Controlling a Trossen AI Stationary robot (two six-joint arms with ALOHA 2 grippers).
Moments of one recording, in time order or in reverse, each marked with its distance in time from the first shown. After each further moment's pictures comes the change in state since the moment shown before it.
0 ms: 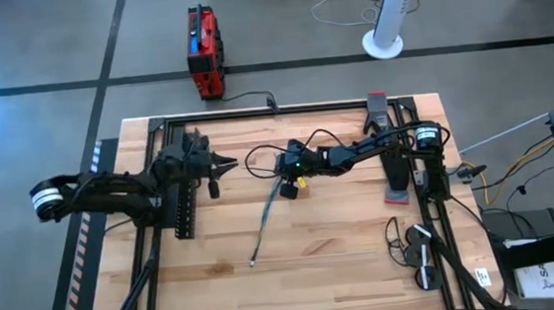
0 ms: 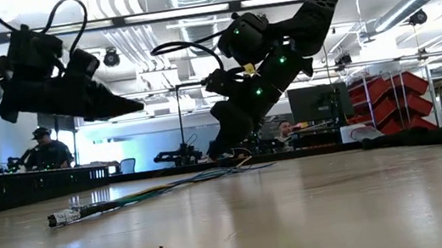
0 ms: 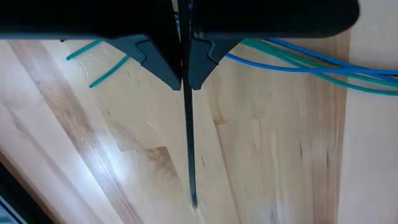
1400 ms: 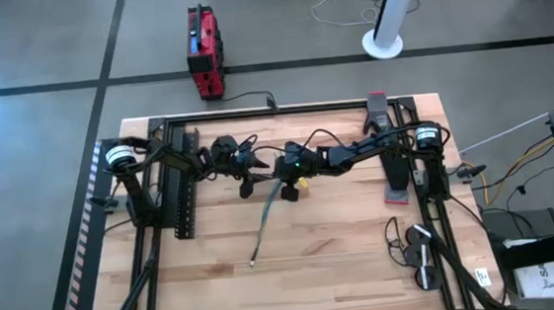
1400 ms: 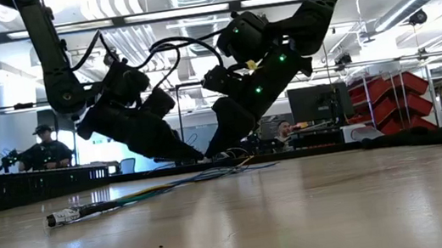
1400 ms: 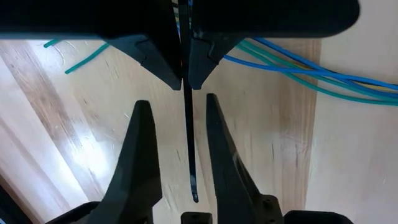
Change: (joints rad) left arm -0.058 0.690 0.408 -0.068 0.115 0.039; right arm 0.002 0.000 0.006 0.000 -0.076 -0.036
